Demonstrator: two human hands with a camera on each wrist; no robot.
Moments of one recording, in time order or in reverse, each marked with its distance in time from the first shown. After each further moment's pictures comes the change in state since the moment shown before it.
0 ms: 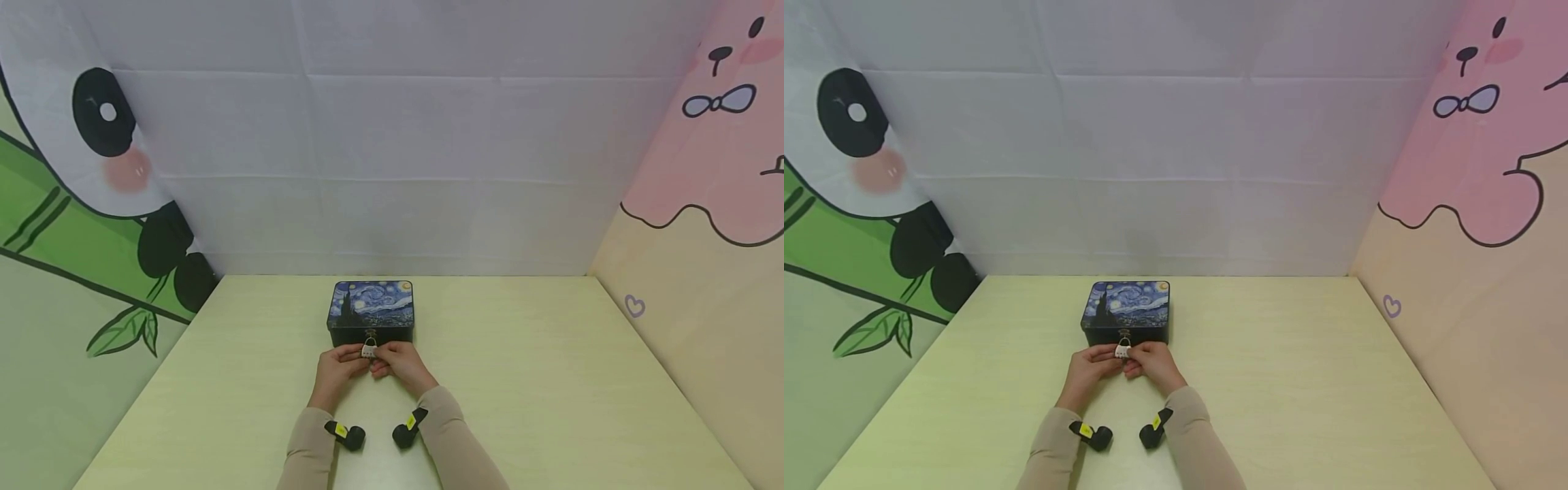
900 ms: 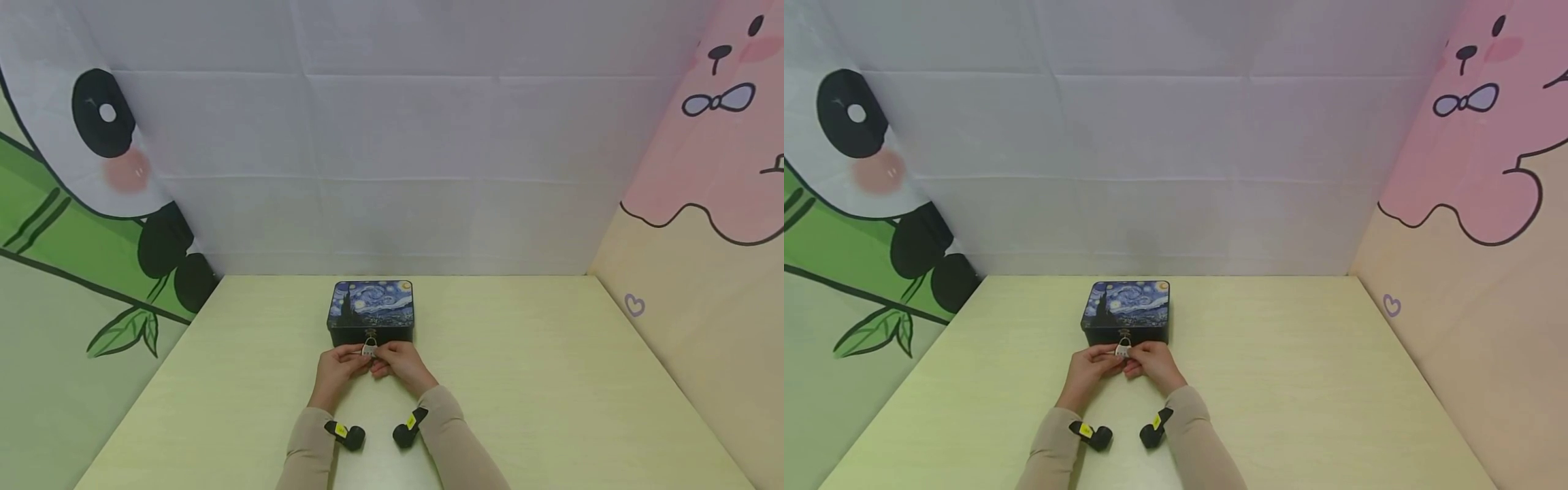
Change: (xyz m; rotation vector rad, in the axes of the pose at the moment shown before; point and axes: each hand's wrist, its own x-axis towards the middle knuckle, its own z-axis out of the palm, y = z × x) left_hand -0.011 0.020 0.000 -0.023 -0.057 0.016; right_hand -0.009 -0.013 0.003 0.001 -0.012 -0.007
